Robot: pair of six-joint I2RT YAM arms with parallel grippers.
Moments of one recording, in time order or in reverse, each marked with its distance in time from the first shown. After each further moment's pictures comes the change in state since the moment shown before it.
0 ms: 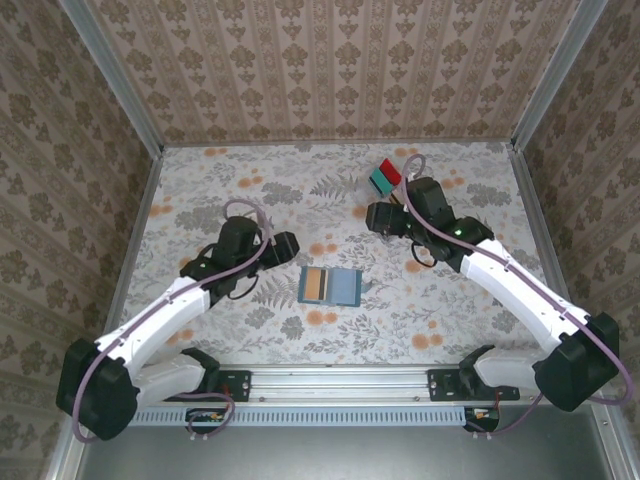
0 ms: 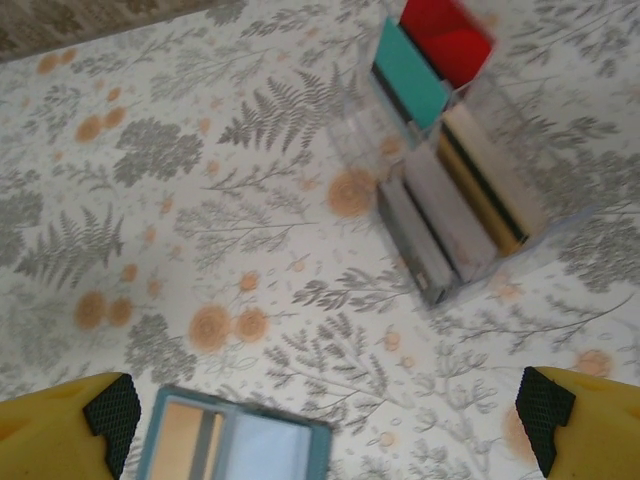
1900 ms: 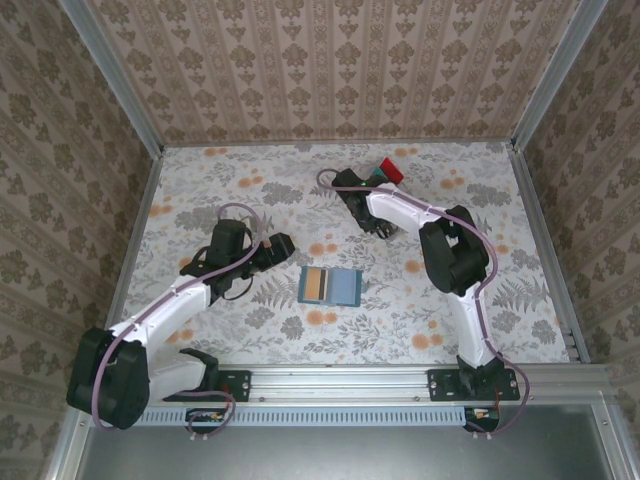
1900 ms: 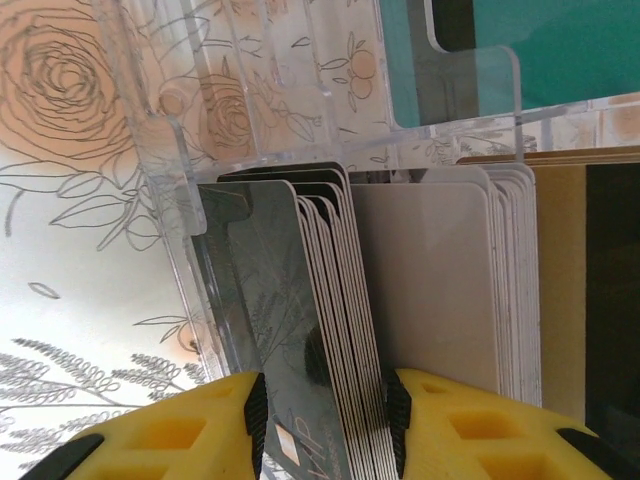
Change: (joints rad) left arm 0.136 0.085 -0.093 0.135 0.202 -0.016; right arm 0.046 0.917 0.623 -0.389 0.457 -0.376
